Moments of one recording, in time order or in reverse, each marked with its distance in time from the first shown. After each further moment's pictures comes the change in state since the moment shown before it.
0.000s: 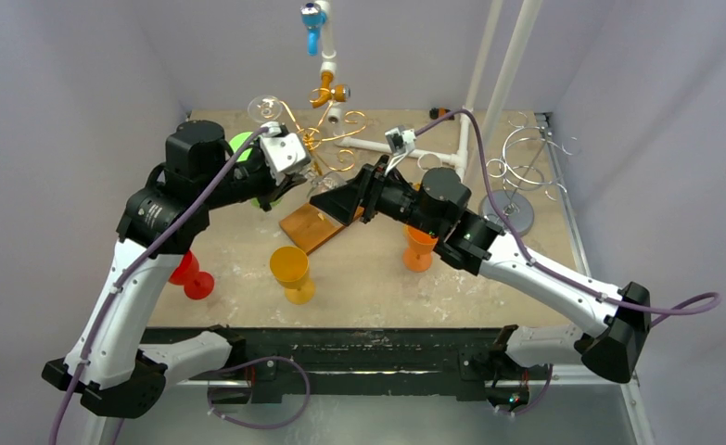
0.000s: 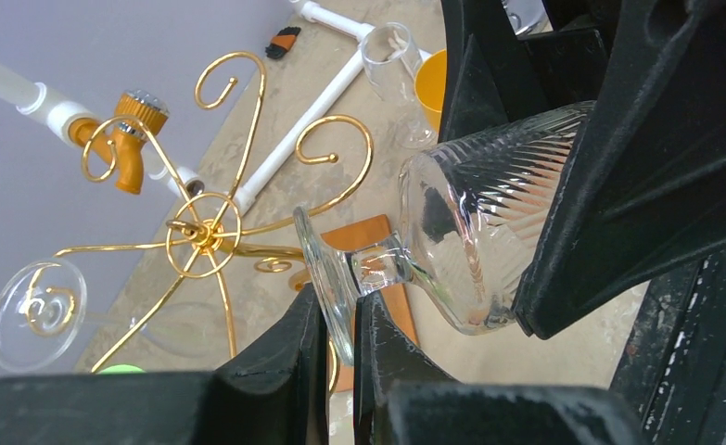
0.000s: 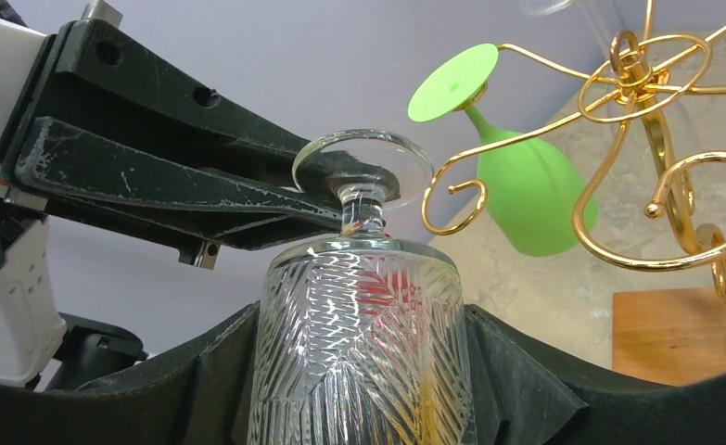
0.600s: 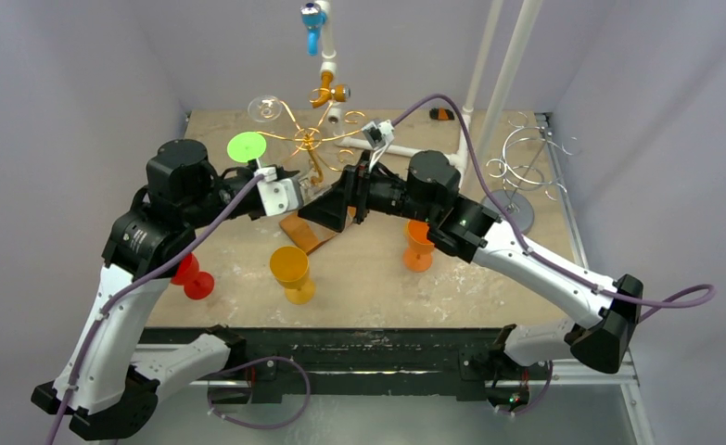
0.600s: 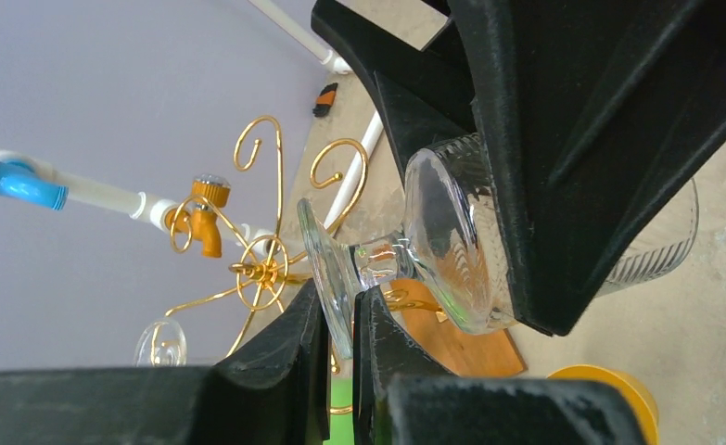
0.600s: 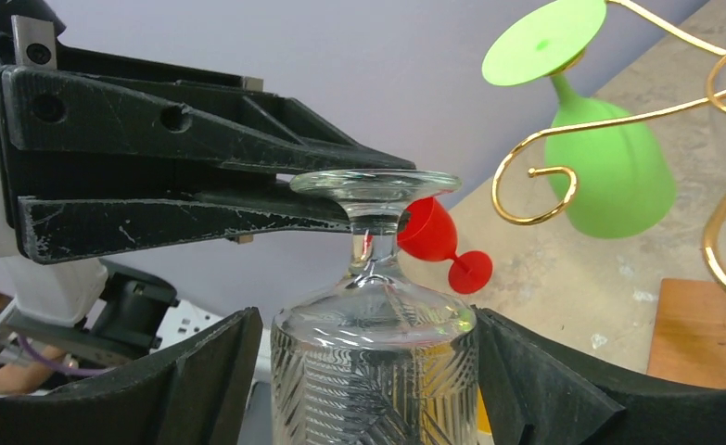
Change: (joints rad) left arm -0.002 -0.109 -0.078 0.049 0.062 0.336; right arm -0.003 0.079 0.162 -0.158 -0.161 -0.048
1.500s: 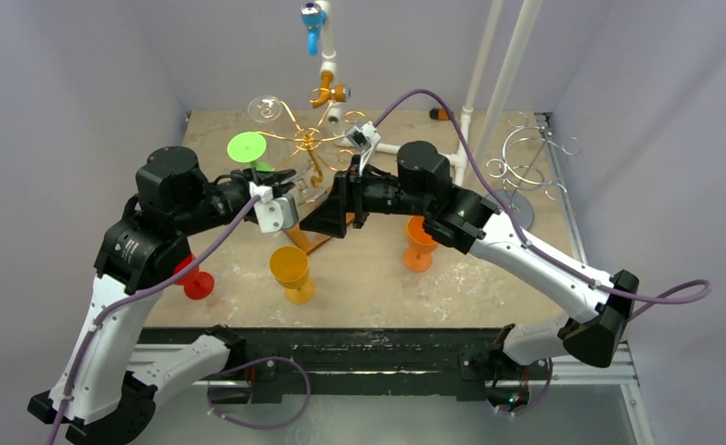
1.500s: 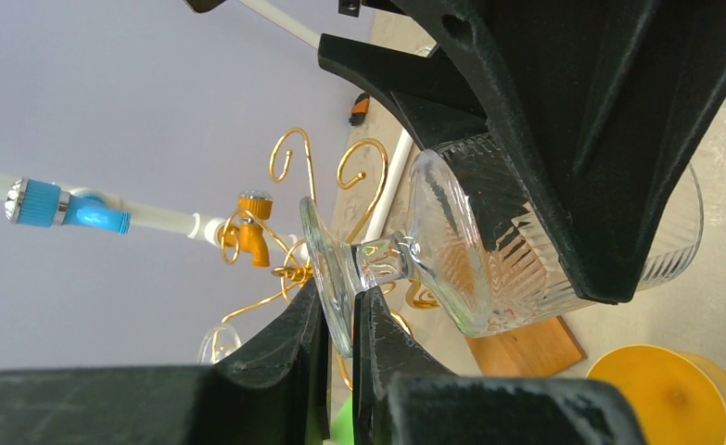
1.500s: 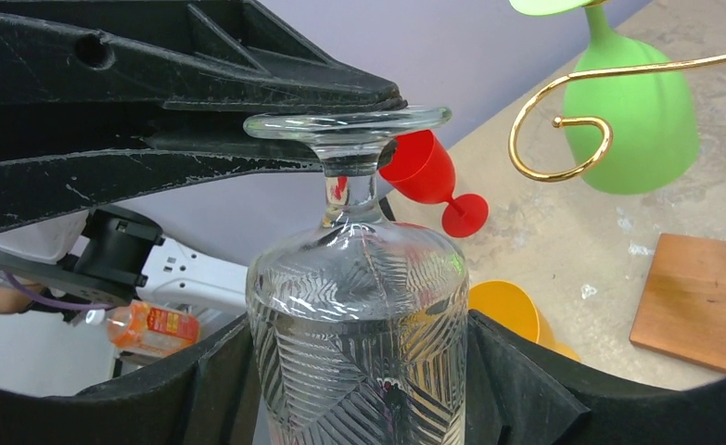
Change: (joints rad) left arm 0.001 -0.042 -0.019 0.005 0.011 0.151; right arm 0.000 0.050 0.116 -0.216 -0.113 -0.100
